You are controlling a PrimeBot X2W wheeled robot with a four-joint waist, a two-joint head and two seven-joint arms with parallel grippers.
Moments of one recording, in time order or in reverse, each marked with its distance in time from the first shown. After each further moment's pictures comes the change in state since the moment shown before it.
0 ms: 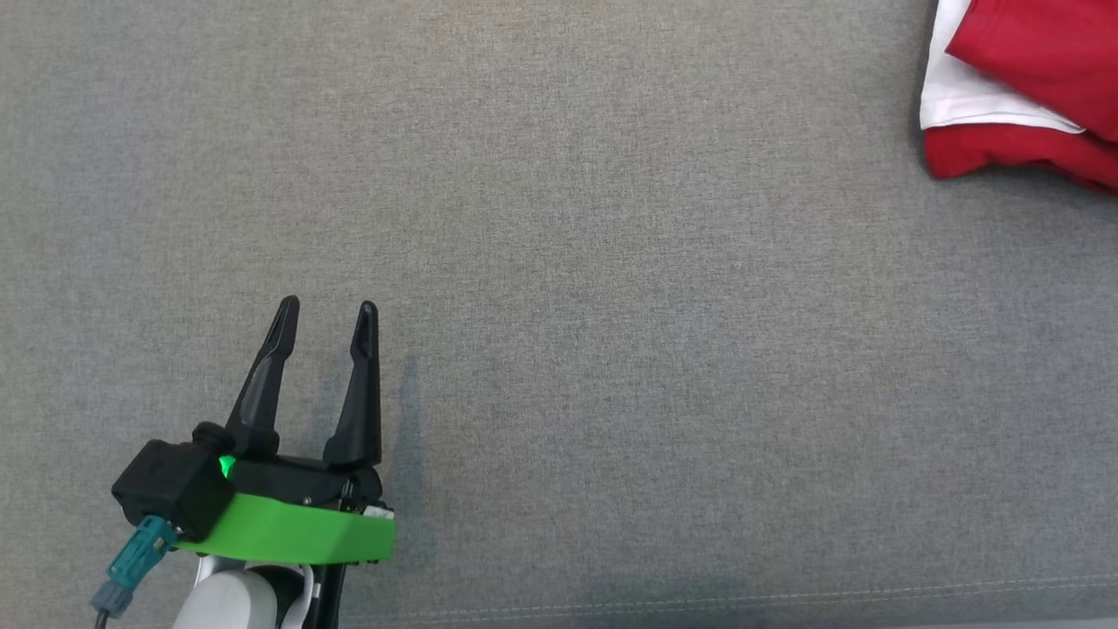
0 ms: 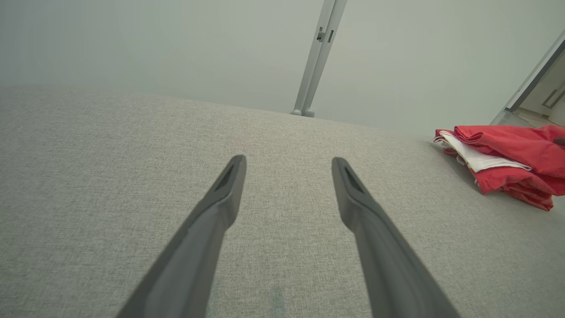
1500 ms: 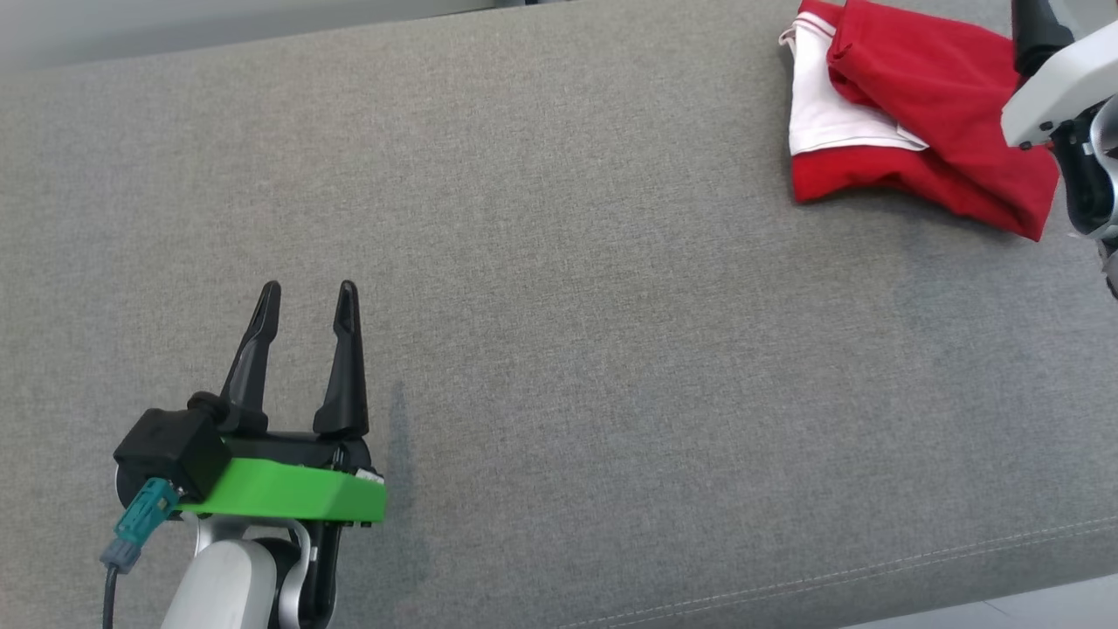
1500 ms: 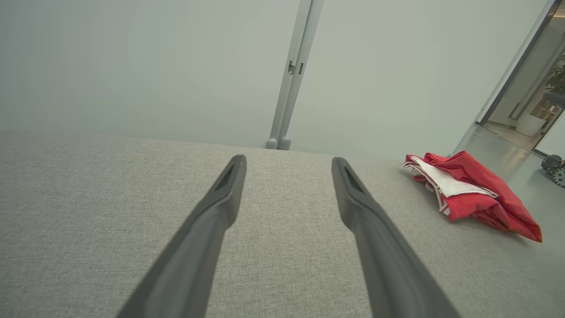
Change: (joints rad) left arm -0.069 -0.017 0.023 0.102 0.005 0.020 0.003; right arm 0.011 0.259 -0.076 -0.112 -0.147 0.013 -0.281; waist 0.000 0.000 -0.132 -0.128
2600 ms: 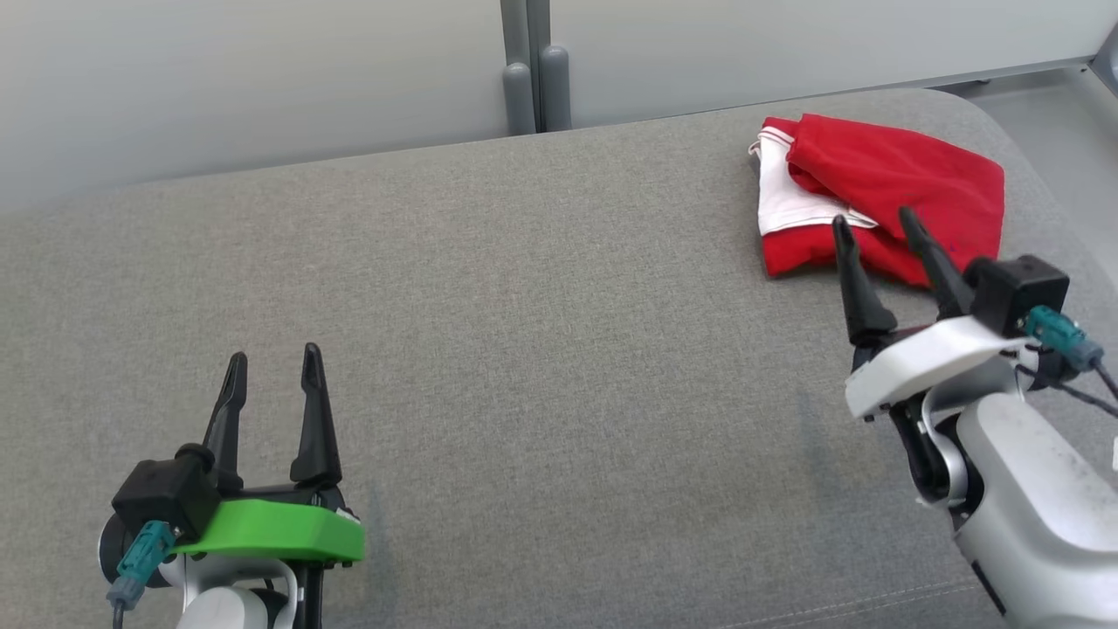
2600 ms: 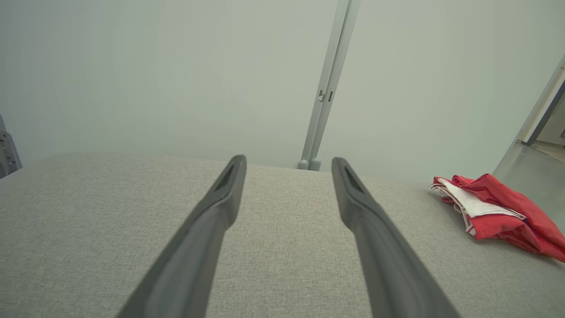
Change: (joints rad) left arm 0.080 -0.022 0.067 0.085 0.038 0.061 -0.009; right arm 0.607 0.195 -0.284 -0.456 -0.277 -0.035 -0.001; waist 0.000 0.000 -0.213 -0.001
